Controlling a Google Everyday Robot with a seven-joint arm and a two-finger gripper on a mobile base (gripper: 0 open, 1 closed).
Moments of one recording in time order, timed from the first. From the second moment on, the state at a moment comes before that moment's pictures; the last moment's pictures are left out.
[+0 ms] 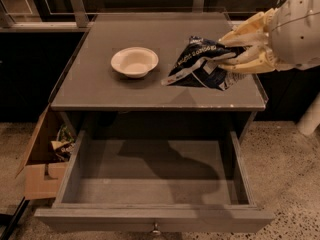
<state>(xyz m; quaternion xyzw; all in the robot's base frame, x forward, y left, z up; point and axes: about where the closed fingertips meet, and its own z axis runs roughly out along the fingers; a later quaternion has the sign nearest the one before) 0.474 -0.122 1.015 -0.69 0.55 0.02 0.47</state>
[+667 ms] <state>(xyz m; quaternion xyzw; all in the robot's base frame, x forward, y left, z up) 0.466 -0.139 0.933 -0.64 0.62 0.01 0.46</state>
